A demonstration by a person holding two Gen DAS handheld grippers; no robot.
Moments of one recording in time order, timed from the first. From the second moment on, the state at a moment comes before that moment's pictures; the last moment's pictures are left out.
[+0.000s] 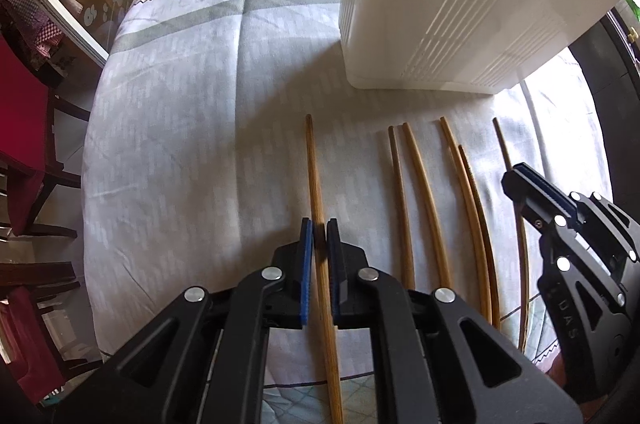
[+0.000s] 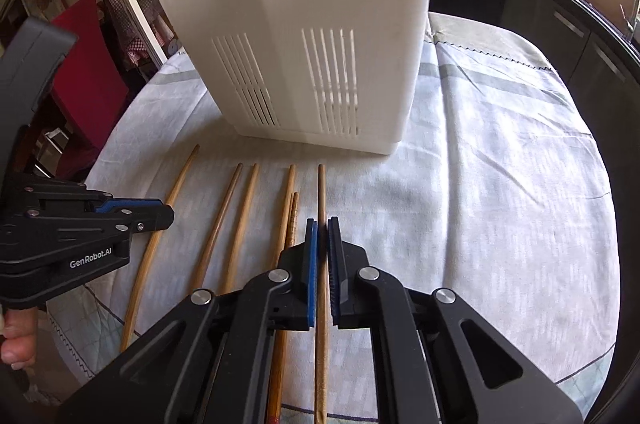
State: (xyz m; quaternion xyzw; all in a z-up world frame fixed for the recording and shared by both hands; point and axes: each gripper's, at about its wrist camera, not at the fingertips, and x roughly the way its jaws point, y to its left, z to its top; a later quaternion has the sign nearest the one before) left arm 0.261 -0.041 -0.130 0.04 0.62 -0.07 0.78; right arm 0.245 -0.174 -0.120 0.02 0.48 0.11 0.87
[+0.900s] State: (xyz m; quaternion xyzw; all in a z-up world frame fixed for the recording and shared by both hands) left arm 0.177 -0.028 0.007 0.02 0.46 -0.09 0.89; right arm 0.142 -0.221 0.012 0.06 0.32 0.14 0.94
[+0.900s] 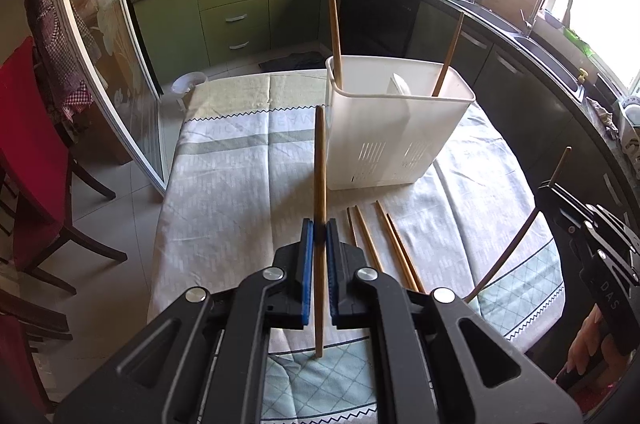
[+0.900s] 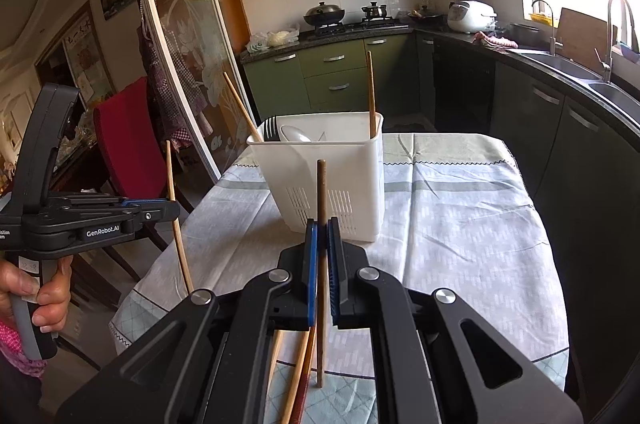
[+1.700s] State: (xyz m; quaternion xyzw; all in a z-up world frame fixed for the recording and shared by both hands) left arm 0.162 -0.025 0.024 0.02 0.43 -0.11 0.90; right arm 0.139 -0.220 0.026 0.05 0.30 0.15 0.94
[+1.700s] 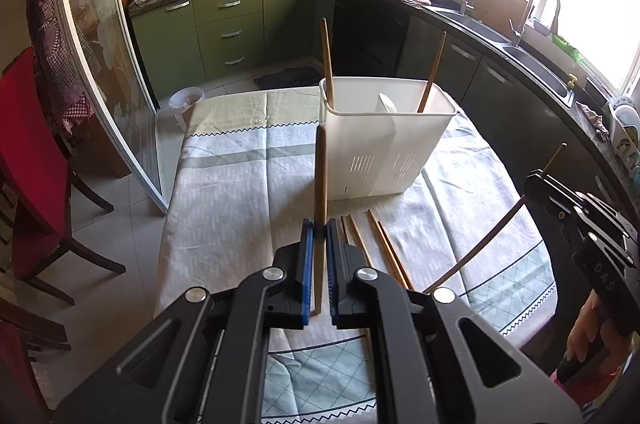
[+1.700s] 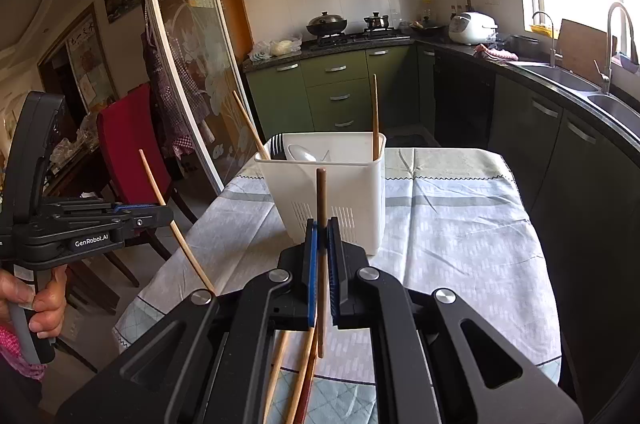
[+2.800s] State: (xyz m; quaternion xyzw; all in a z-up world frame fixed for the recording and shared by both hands) left arm 0.200 -0.074 0.188 0.02 0.27 -0.13 0.95; right arm 0.210 -0.246 0.205 0.05 0.16 0.13 0.98
